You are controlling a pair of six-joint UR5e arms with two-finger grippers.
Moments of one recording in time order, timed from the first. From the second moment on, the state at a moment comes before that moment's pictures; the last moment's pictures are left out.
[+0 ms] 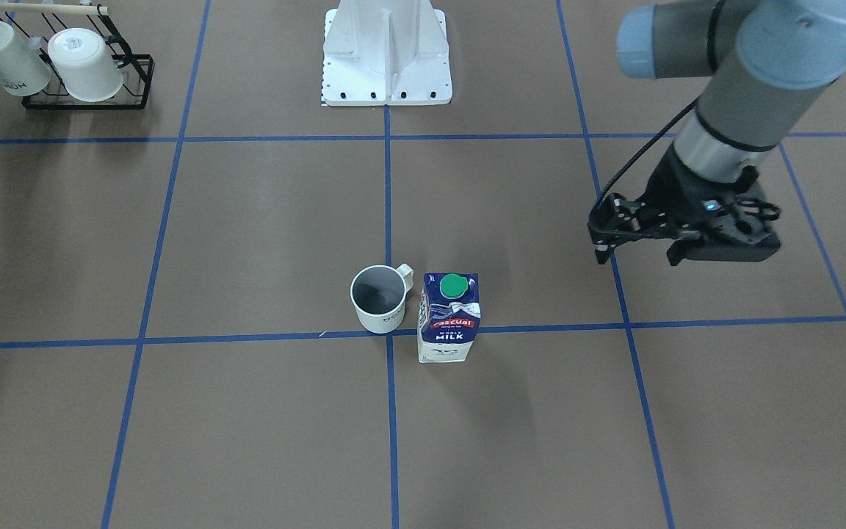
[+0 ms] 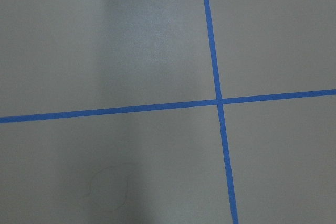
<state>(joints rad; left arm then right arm) -1.06 -2.05 -1.85 -1.47 -2.14 -0.71 1.44 -1.72 2.01 -1.49 2.22 0.44</state>
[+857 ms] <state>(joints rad) -1.41 -1.51 -1.93 -1.62 -2.32 -0.23 1.43 -1.71 2.00 -1.49 2.23 0.45</state>
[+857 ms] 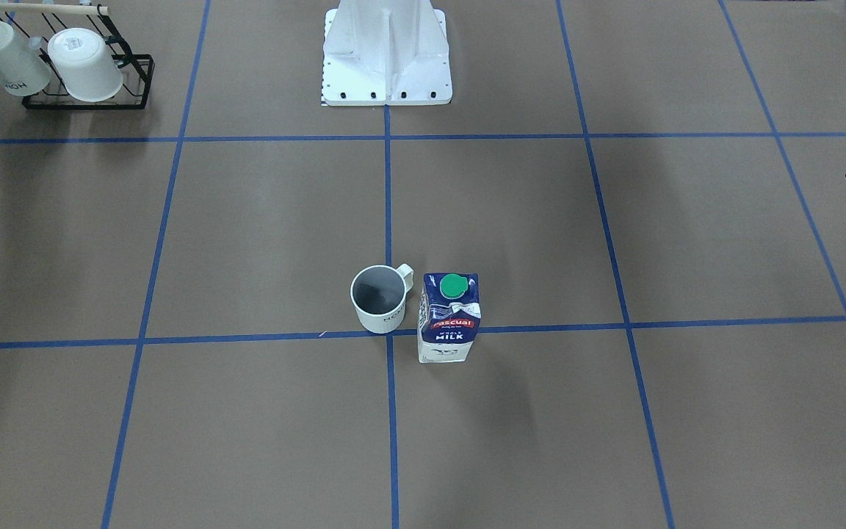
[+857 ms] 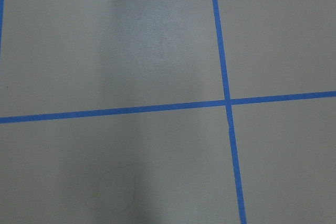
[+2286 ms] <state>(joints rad) -1.30 -1.46 -2.00 -1.60 -2.32 -0.31 1.38 -1.71 2.00 -1.45 2.31 0.33</state>
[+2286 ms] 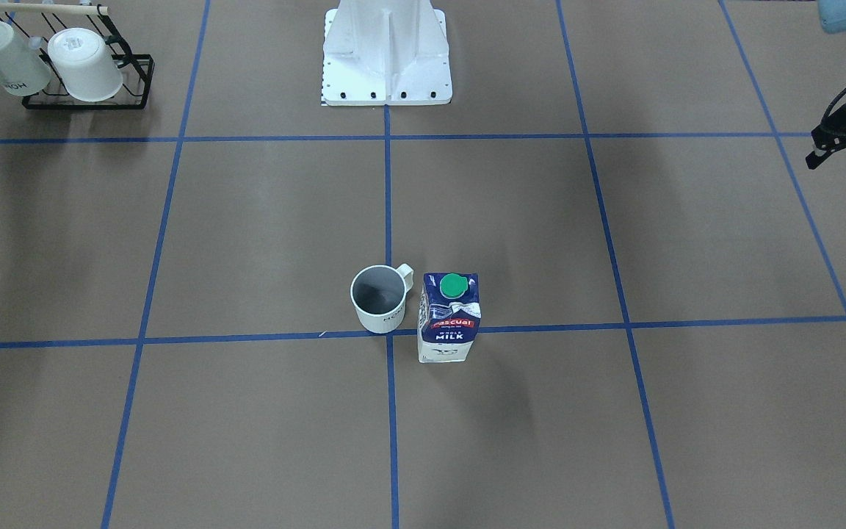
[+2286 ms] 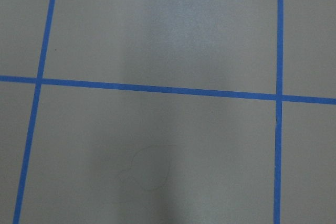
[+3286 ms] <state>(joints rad) -1.30 -1.47 -2.03 -1.58 -2.32 -0.31 1.32 -1.69 1.97 -1.50 2.32 0.26</state>
